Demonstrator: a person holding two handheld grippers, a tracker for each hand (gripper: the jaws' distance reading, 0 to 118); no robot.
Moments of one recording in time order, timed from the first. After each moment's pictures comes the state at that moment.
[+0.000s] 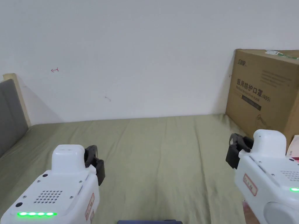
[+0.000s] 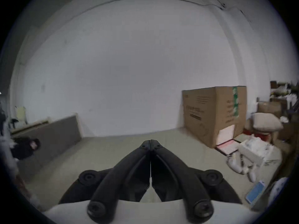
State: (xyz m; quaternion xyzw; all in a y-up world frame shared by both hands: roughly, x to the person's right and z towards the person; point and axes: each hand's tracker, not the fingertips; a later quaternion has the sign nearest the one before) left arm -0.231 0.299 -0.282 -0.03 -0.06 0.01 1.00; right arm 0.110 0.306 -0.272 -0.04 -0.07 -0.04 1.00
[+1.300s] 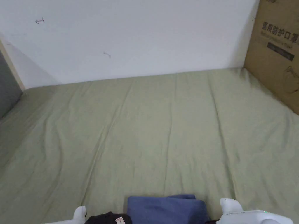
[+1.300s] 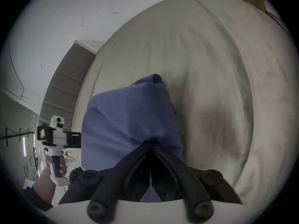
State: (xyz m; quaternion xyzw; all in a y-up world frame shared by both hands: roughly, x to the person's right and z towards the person) left arm -0.332 0.033 -0.403 -0.51 -0.34 0.45 0.65; right arm 0.098 0.055 -0.362 -0.53 0.16 -0.24 0.79
